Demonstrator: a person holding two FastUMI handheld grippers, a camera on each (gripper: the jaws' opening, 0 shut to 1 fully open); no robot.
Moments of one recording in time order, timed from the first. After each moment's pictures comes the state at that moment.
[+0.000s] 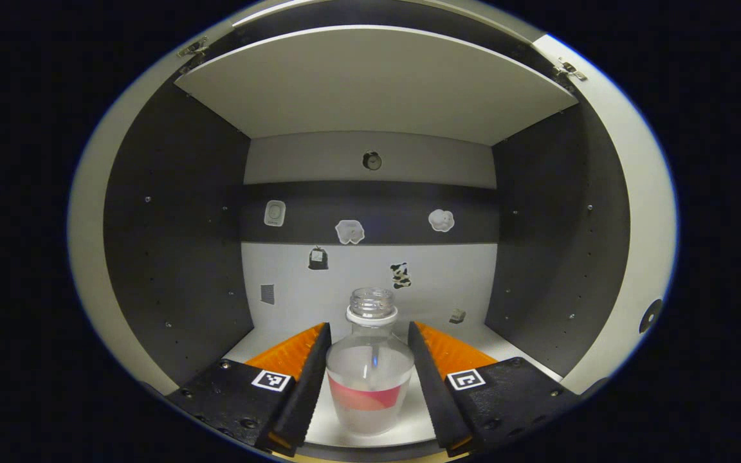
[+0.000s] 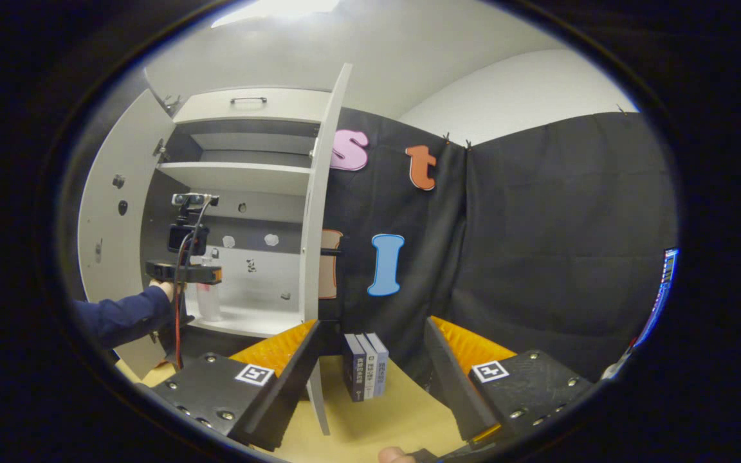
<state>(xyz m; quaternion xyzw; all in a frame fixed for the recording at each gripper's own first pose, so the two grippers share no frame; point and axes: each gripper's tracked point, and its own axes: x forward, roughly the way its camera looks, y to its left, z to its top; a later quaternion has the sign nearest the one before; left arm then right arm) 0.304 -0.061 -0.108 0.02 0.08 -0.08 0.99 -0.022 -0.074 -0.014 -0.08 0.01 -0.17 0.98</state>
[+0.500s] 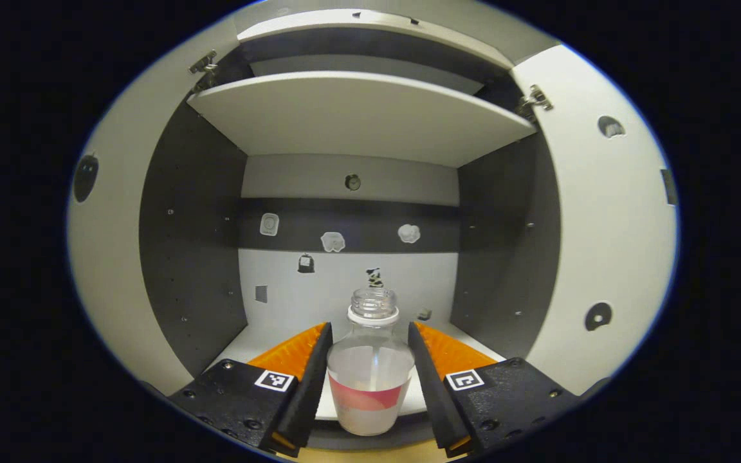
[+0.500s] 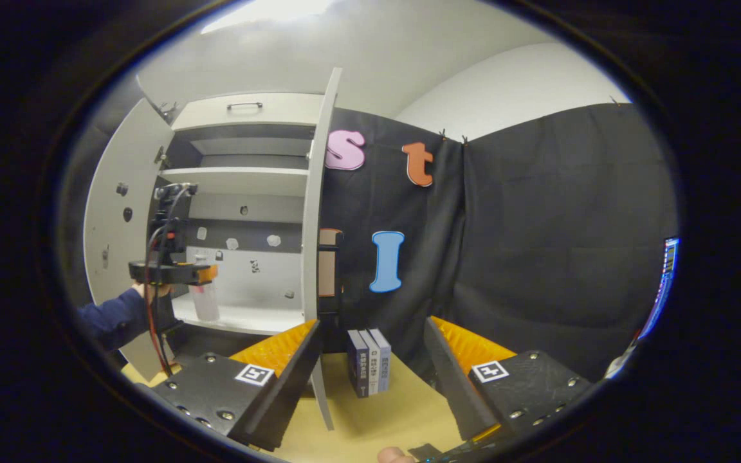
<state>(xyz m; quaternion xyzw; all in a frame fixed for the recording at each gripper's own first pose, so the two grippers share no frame) 0.204 -0.075 -0.080 -0.01 0.06 -0.16 0.99 -0.044 -0.078 -0.016 -0.06 0.02 -0.16 0.99</state>
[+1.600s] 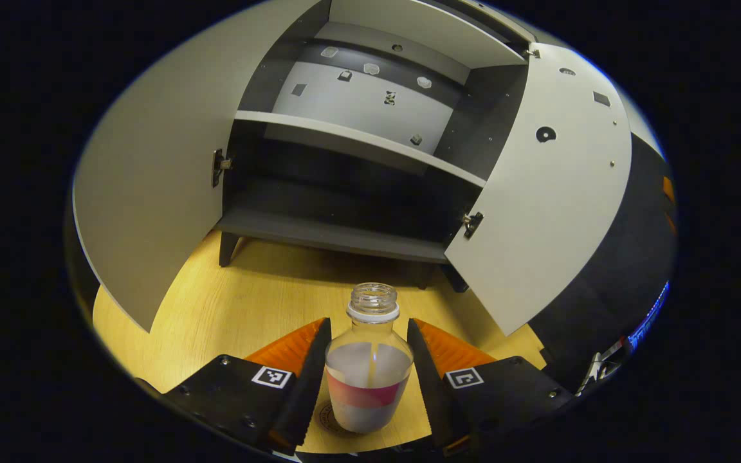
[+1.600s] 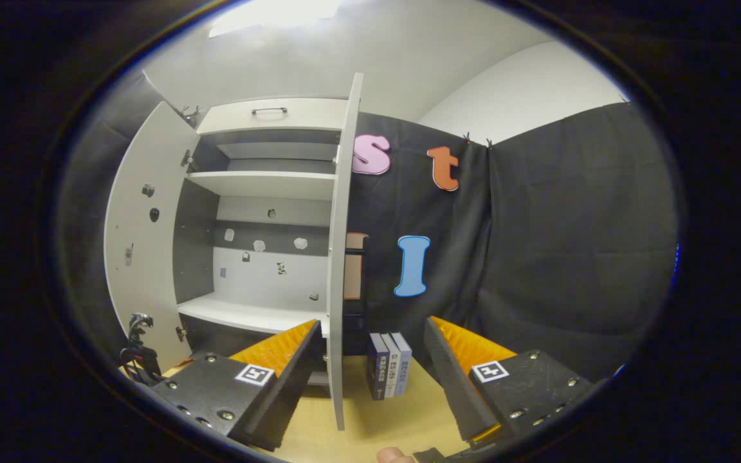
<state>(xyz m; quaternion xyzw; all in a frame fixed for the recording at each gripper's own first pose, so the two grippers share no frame) -0.040 -0.017 -0.361 -0.11 0.33 -0.17 0.92 -0.044 -0.063 -0.019 -0.06 0.01 -0.10 0.99</state>
